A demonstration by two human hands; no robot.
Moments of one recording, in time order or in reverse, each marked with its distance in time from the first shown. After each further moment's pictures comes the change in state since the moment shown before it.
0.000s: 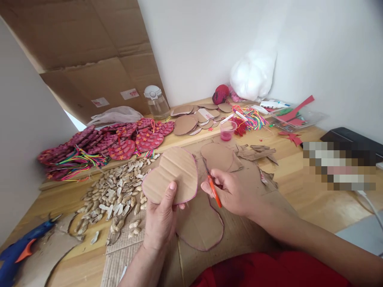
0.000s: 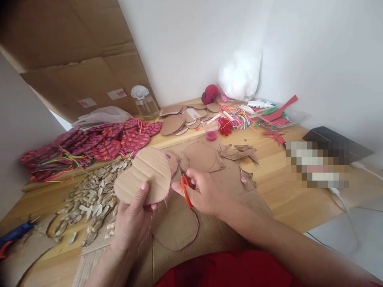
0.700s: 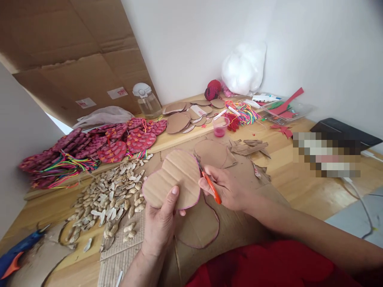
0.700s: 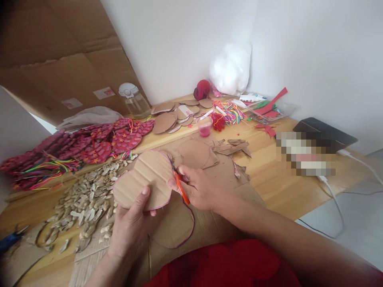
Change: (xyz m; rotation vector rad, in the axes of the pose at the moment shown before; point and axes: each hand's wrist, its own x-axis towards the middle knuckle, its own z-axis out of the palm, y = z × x) left_hand -0.010 -0.003 0.003 0.124 -0.003 -0.081; right_hand 0.001 -0.006 -0.004 0.230 -0.083 -0.111
